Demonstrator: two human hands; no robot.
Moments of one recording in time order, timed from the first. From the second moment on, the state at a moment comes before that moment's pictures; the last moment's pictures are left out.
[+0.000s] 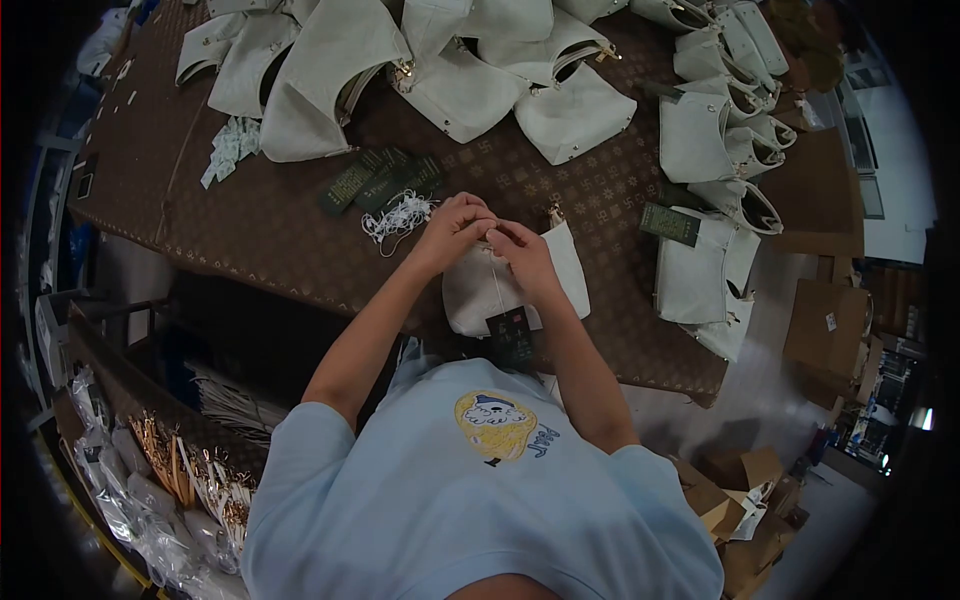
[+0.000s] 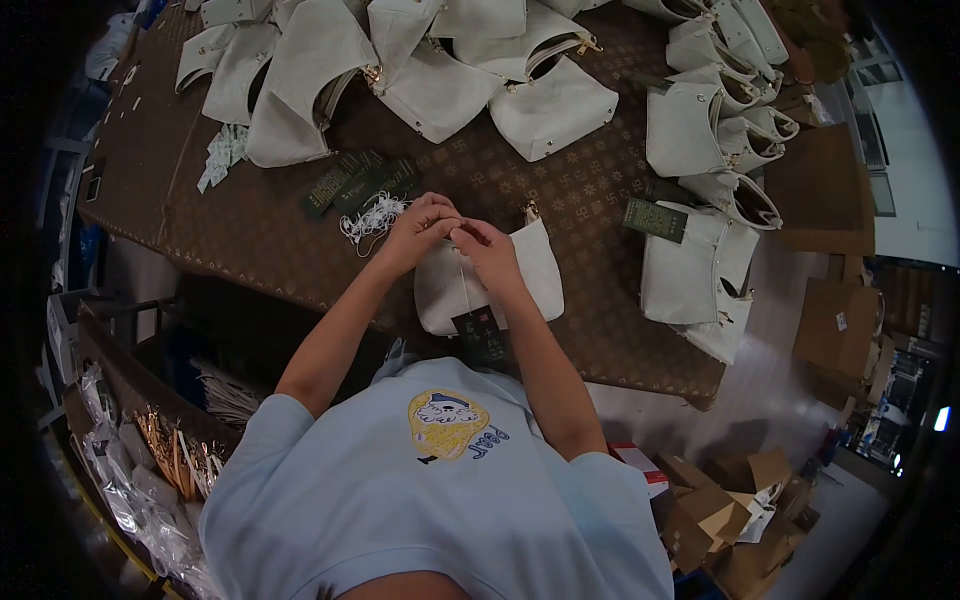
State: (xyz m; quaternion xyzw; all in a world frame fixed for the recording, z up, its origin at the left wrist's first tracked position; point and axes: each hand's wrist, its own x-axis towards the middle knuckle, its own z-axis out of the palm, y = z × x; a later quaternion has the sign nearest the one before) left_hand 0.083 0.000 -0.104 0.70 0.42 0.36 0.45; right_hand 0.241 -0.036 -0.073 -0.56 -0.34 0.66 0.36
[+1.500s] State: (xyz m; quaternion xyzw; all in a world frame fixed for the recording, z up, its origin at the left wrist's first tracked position) left_hand 0.091 -0.090 -0.071 0.69 0.60 0.18 0.35; right_hand 0.268 -0.063 -0.068 -0.59 -0.49 0.62 0.17
